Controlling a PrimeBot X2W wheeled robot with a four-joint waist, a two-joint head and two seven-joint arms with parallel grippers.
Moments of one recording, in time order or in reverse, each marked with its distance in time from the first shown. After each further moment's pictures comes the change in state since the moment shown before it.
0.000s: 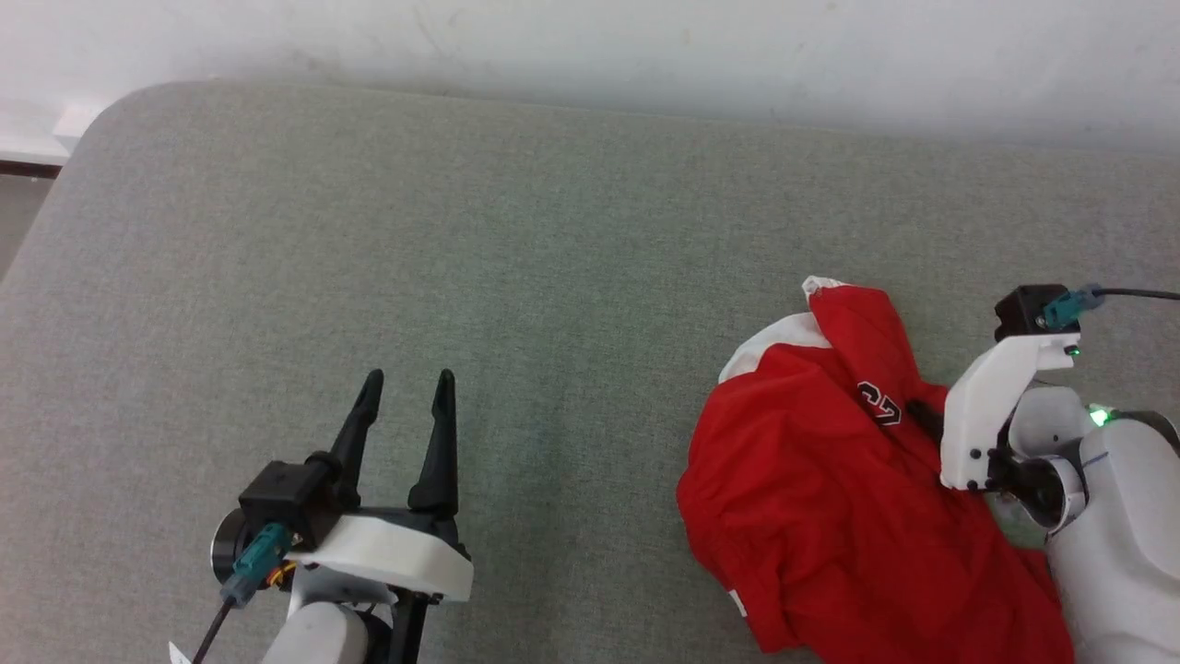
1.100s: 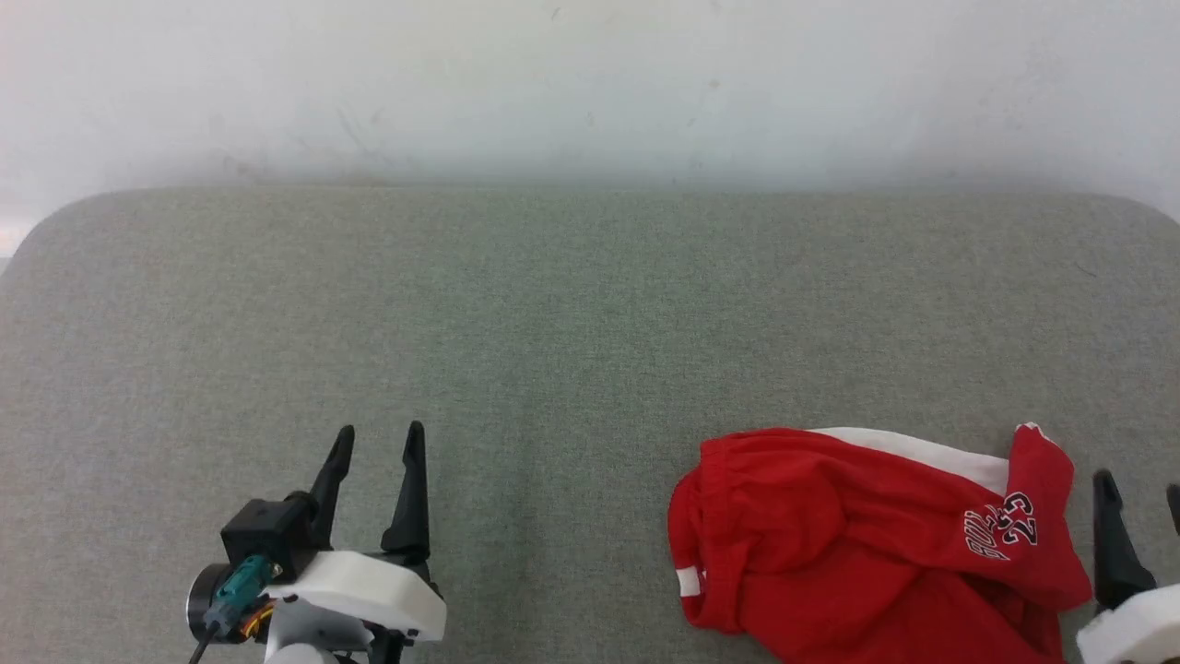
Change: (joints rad) left arm 0.074 0.028 0.023 0.017 -0.025 0.037 0.035; right arm 0.609 0.142 -0.364 -0.650 -0.069 0.000 -0.530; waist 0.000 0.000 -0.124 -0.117
